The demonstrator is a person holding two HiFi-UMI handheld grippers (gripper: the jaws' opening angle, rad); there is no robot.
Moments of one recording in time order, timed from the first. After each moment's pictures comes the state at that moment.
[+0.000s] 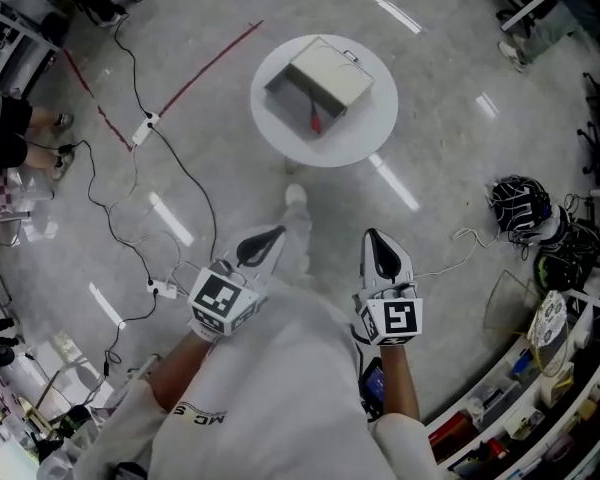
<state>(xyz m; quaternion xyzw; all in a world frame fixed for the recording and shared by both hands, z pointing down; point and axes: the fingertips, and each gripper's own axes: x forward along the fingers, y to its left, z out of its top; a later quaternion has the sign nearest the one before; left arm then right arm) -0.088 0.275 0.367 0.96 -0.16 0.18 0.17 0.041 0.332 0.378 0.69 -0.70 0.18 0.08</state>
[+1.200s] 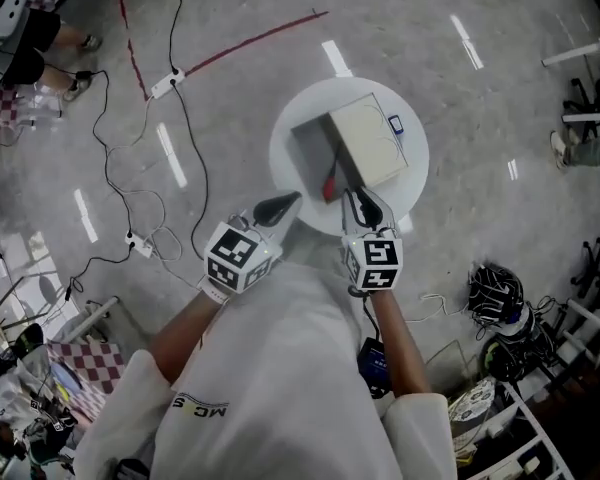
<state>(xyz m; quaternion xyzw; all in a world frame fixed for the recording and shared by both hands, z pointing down) 0.011 -0.037 0.427 0.91 -0.29 0.18 0.25 0.099 -0.041 0.486 0.53 -0.79 0.27 0.18</state>
